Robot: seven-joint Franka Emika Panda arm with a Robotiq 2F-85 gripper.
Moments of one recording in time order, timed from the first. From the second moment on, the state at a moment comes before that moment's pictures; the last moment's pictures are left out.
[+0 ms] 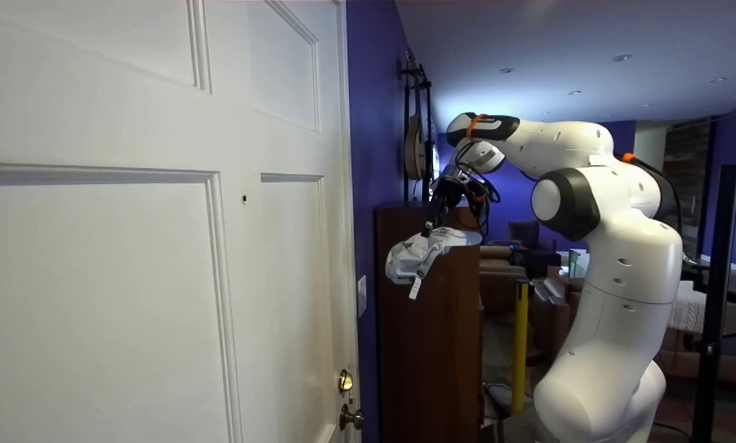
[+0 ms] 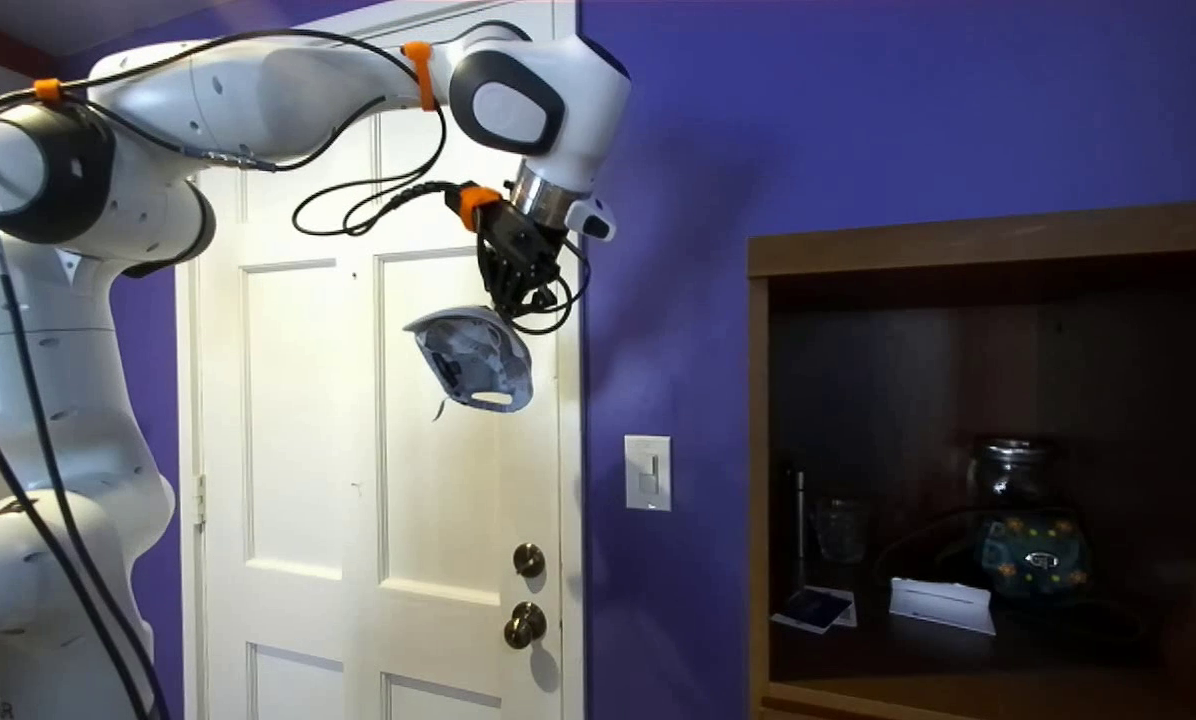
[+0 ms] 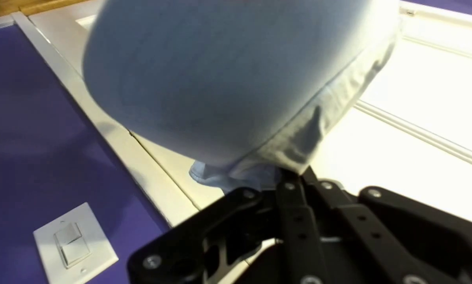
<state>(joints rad) -0.60 -0.14 -0.30 -1.62 0.64 1.13 -0.74</state>
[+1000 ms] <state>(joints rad) -0.48 -0.17 -0.38 -1.71 0.65 1.14 -0.74</state>
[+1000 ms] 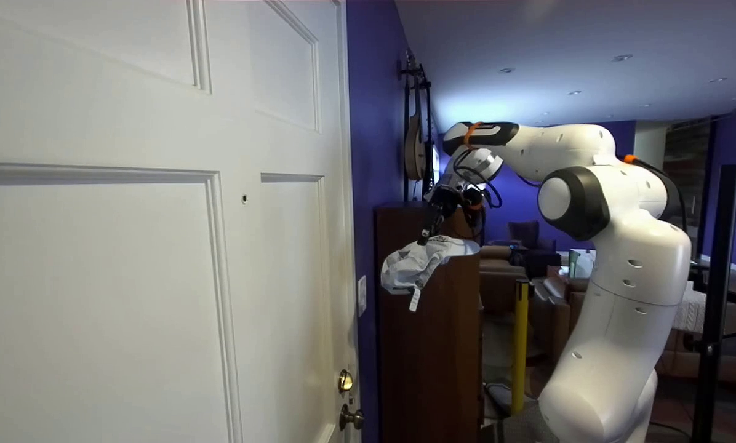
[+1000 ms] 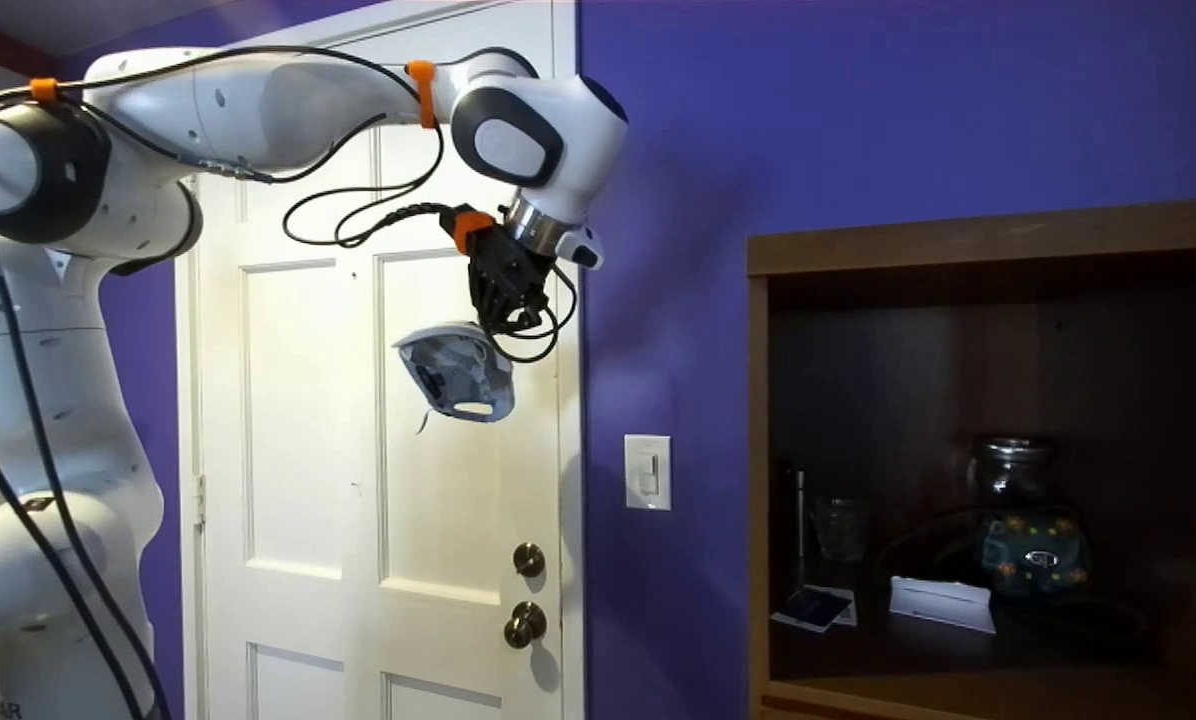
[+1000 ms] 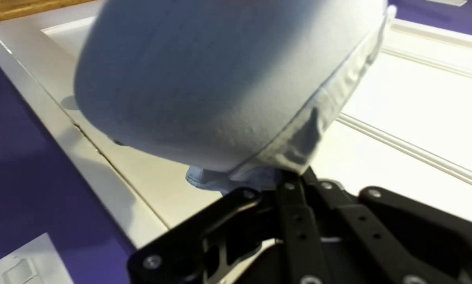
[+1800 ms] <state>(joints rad) -0.30 -0.46 -0.31 -2.25 0.82 1.46 -0.75</state>
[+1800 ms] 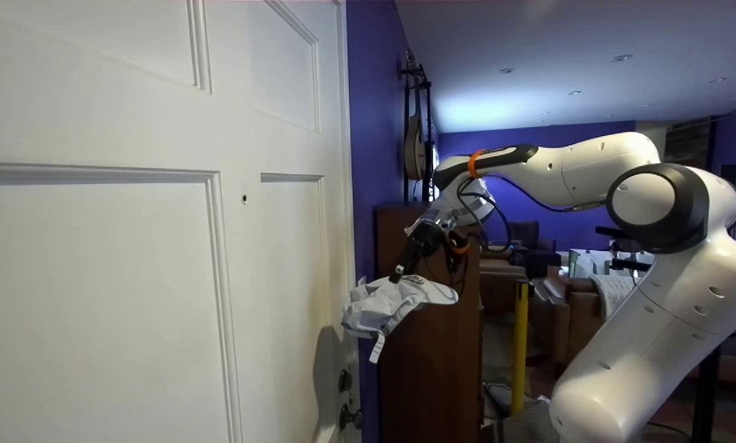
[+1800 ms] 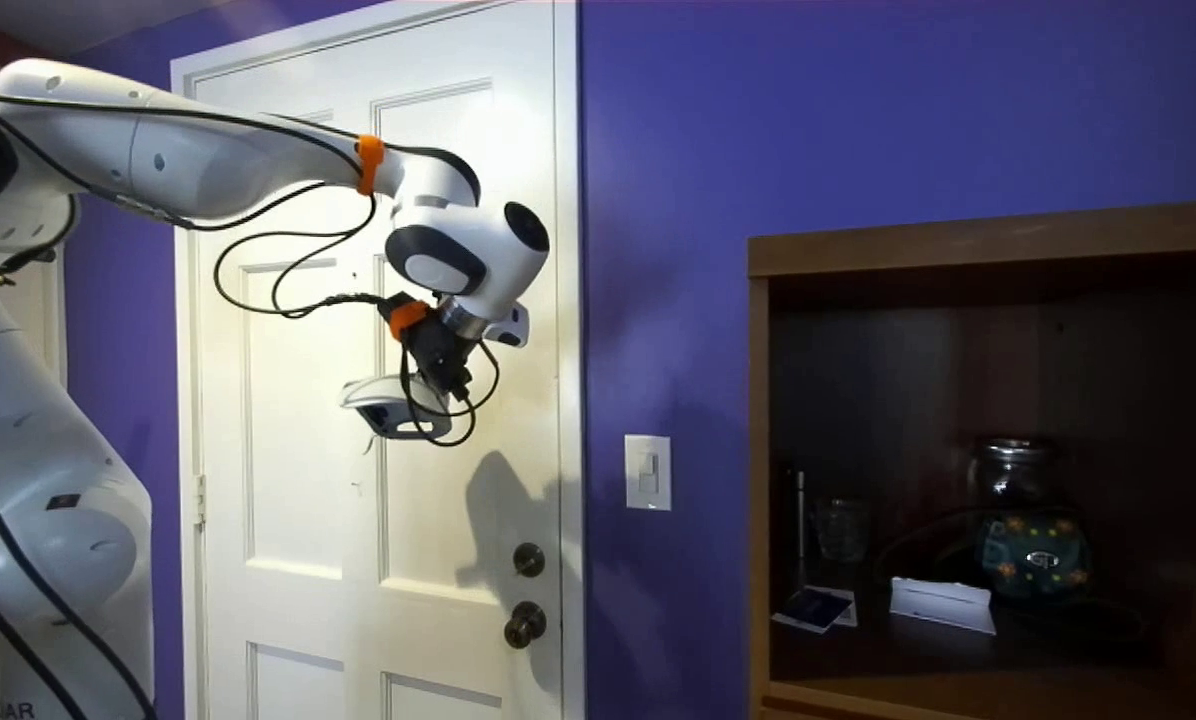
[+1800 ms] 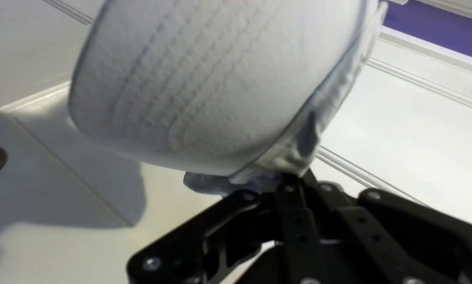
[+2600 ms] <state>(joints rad) -0.22 -0.51 -0.25 -2.54 1.04 1.55 -1.03</state>
